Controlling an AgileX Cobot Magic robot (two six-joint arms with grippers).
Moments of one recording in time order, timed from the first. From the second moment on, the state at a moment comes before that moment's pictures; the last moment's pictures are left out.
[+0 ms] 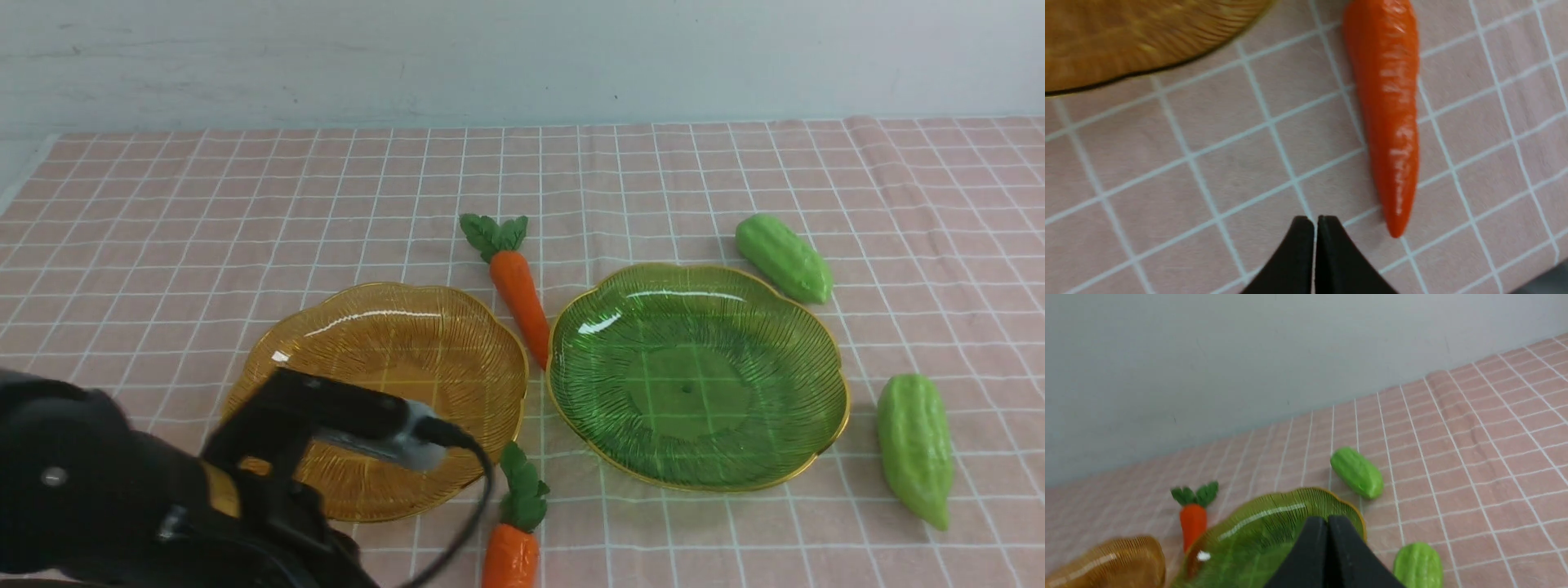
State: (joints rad) right arm 0.00 0.32 -0.39 0.33 0.44 0.09; left arm -0.49 1.18 -0.69 -0.33 0.80 0.05
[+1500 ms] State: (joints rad) right arm -0.10 1.31 -0.95 0.24 0.94 -0.04; left arm -0.75 1.46 -1.12 0.13 0.86 -0.39
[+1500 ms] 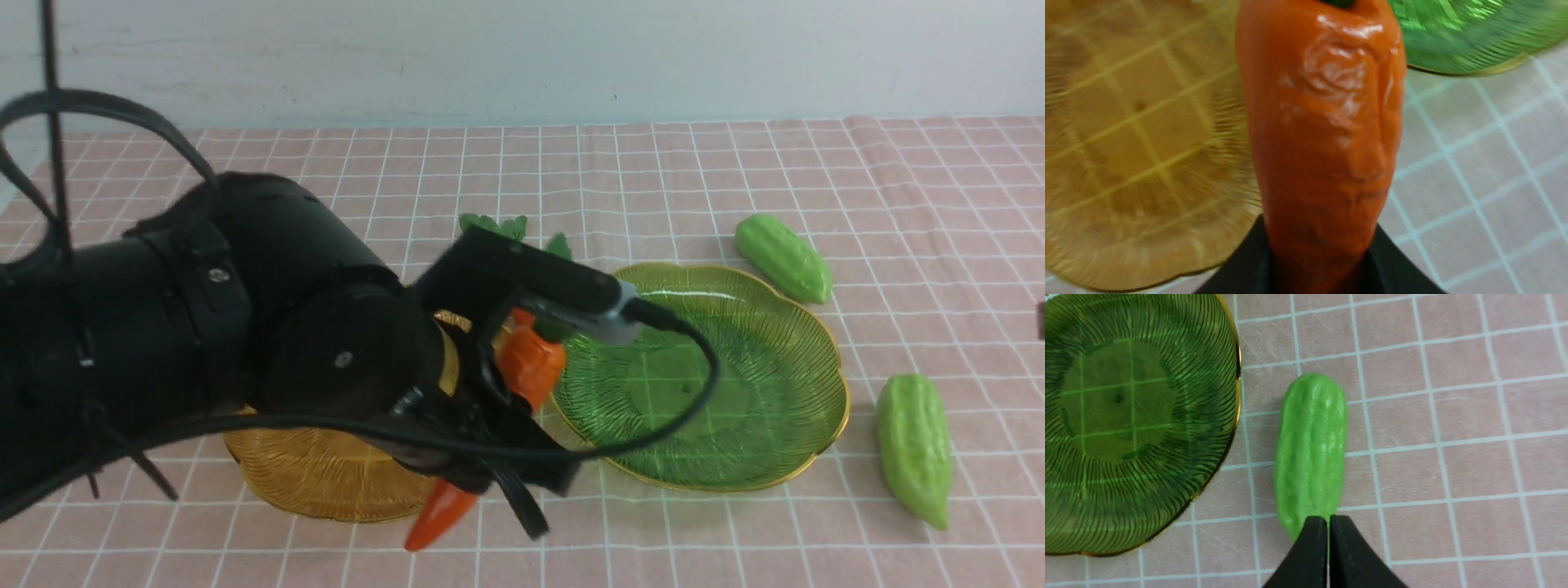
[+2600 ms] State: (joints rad) right arm -0.06 1.63 -1.21 0.50 0.88 -0.12; left arm -0.41 1.73 -1.46 0.15 0.77 -0.38
